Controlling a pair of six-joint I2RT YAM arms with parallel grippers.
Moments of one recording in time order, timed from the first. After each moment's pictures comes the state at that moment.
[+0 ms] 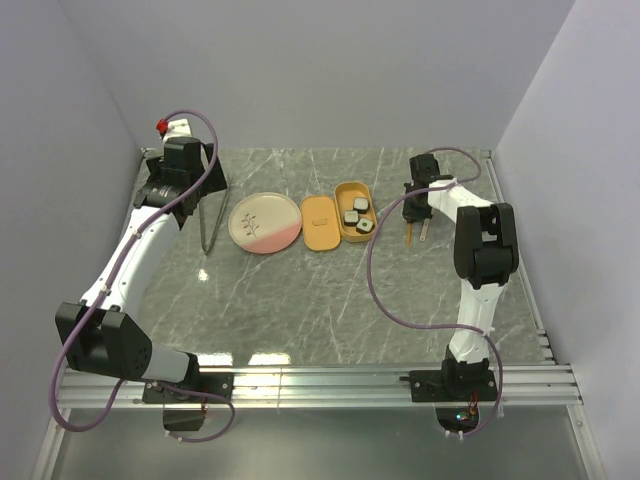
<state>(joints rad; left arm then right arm) -0.18 1.39 1.34 -0.52 -0.40 -0.31 0.10 2.07 1.48 -0.49 0.11 0.25</state>
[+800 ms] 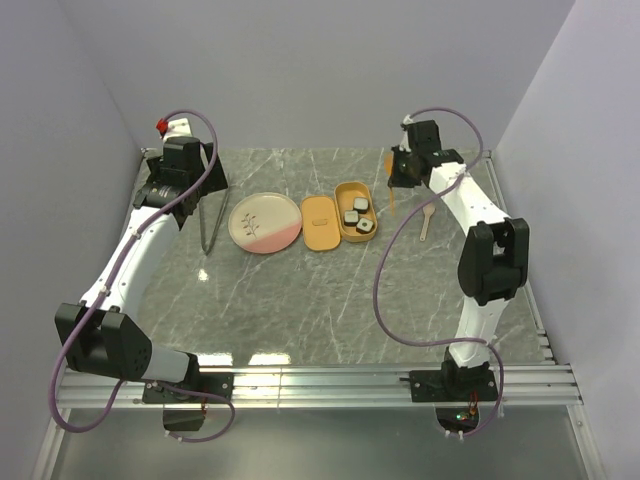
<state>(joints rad) -0.18 1.38 1.34 -0.51 -0.38 -0.31 0.18 1.91 1.66 -0.58 -0.06 0.23</state>
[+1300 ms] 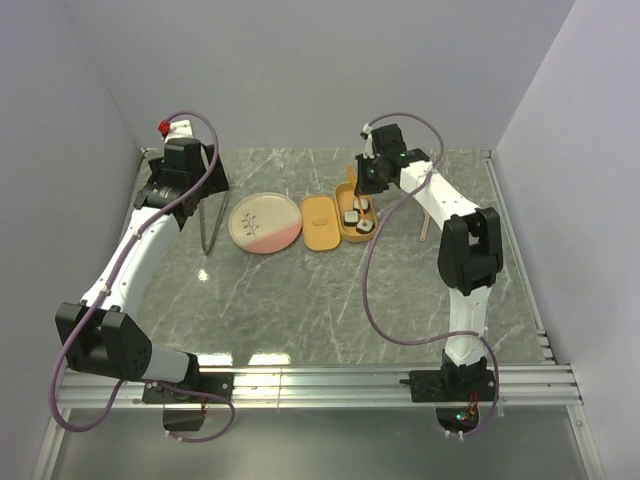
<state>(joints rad) -0.18 1.38 1.33 -0.51 -0.36 -0.31 0.32 2.04 1.79 -0.62 -0.19 0.20</state>
